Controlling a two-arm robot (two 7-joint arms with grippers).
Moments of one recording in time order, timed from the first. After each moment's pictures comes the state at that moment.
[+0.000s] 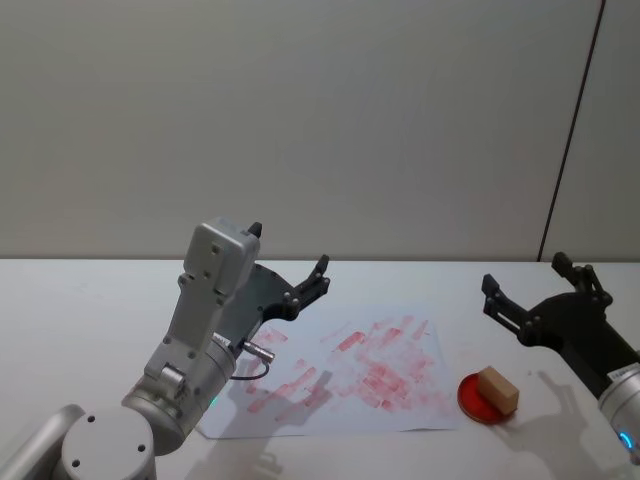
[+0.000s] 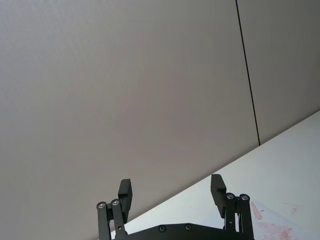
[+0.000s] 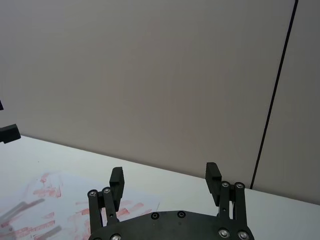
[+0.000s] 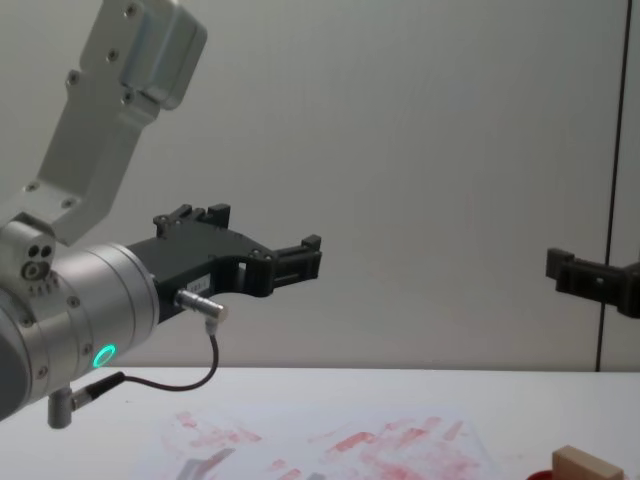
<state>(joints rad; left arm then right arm) -0.24 0.38 0.45 -1.63 -0.20 0.01 -0.01 -0.01 0.34 -0.23 -1.77 0.29 0.04 0.07</state>
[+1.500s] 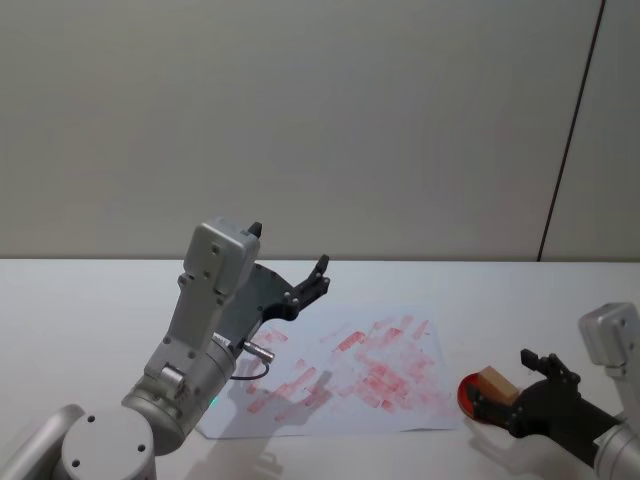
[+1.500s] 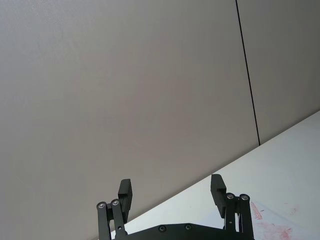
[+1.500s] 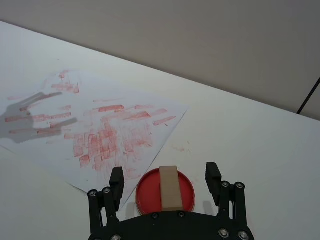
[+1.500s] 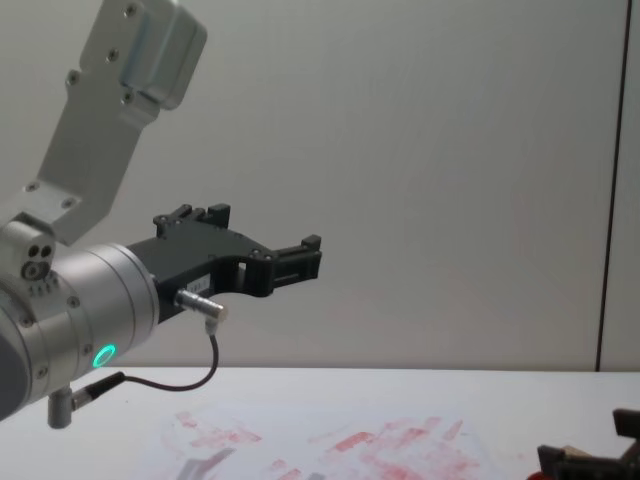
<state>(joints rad) -0.24 0.38 0.45 -1.63 -0.20 0.01 -0.01 0.00 0.38 -0.23 -1.62 0.23 0.20 0.30</state>
